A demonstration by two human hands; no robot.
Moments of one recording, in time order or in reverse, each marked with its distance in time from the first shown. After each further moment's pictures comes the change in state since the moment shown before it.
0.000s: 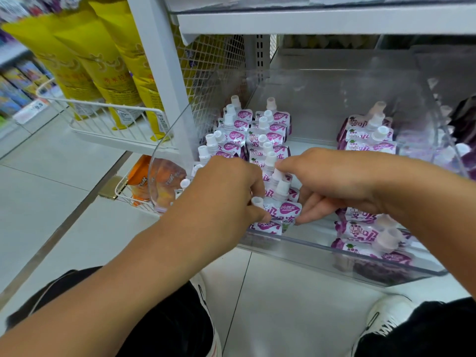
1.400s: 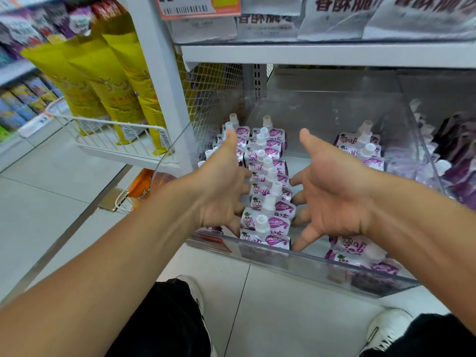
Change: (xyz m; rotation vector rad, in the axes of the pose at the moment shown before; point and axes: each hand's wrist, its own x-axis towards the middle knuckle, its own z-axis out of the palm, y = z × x) left_hand 0.052 -0.005 -0.006 -1.165 -0.505 -0.635; right_hand 0.038 0.011 -0.005 0.887 -0.039 0.025
